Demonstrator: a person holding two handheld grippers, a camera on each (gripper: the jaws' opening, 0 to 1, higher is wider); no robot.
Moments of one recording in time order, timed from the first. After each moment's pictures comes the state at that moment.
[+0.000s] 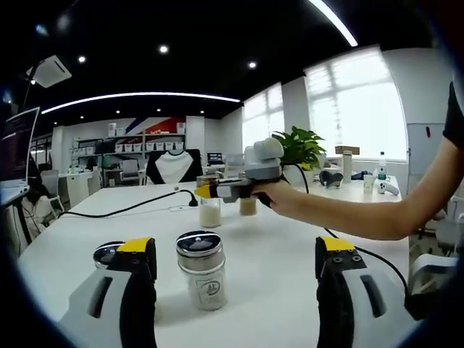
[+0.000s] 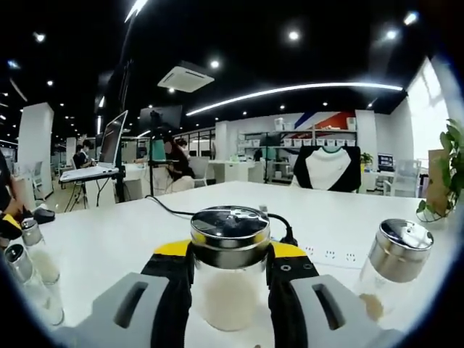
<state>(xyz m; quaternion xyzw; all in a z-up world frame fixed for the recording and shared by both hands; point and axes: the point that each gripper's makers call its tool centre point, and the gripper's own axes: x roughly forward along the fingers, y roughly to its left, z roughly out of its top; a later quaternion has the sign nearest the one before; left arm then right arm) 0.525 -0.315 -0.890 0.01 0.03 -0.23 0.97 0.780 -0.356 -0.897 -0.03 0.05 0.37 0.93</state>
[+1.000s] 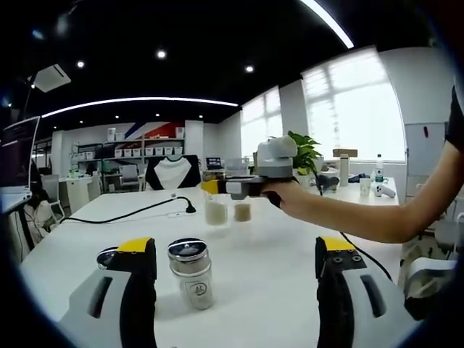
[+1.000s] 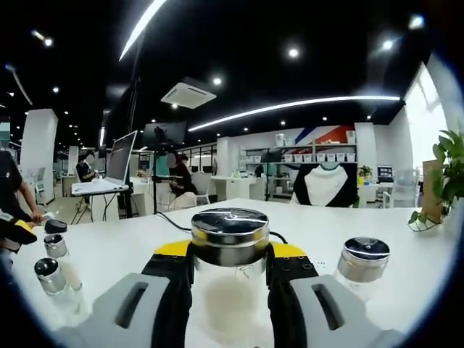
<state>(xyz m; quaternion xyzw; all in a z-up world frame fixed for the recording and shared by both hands) 0.510 -0.327 -0.871 0.01 0.02 -0.23 0.97 0.739 -0.383 -0.852 -0.02 0.01 0.38 0.93</state>
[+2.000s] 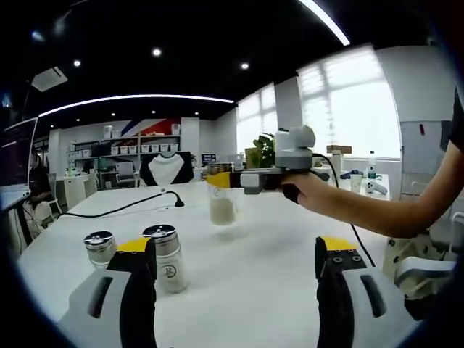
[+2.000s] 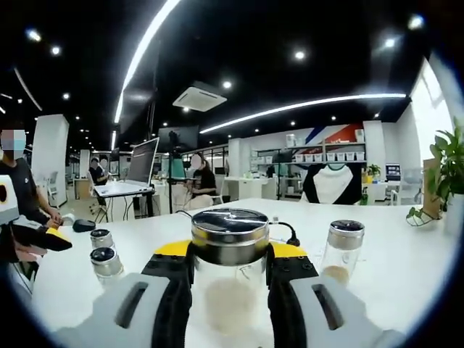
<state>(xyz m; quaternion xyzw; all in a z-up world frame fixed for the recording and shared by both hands) 0.482 -0.354 -0.880 0.02 0.03 -0.25 0.97 0.660 -0.408 -0.853 -0.01 0.01 0.41 0.91</state>
